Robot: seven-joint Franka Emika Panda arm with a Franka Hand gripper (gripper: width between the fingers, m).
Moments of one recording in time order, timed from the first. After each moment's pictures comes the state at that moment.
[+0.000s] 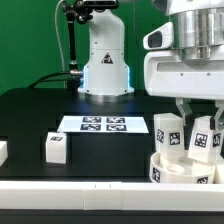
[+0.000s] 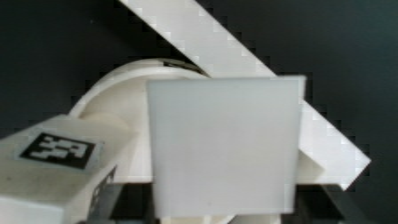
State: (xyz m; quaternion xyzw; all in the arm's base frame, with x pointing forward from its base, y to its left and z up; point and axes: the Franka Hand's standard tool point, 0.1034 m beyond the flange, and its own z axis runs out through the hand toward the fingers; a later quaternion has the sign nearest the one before) arm 0.602 0.110 0.087 -0.89 0.45 -0.03 0.07
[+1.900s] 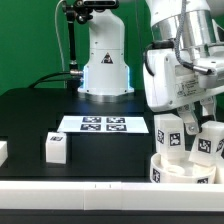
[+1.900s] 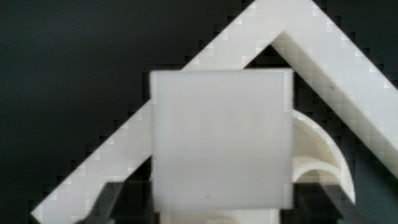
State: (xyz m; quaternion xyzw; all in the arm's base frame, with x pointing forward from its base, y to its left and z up) arm 0.602 0.108 0.083 -0.36 0.92 0.05 0.16
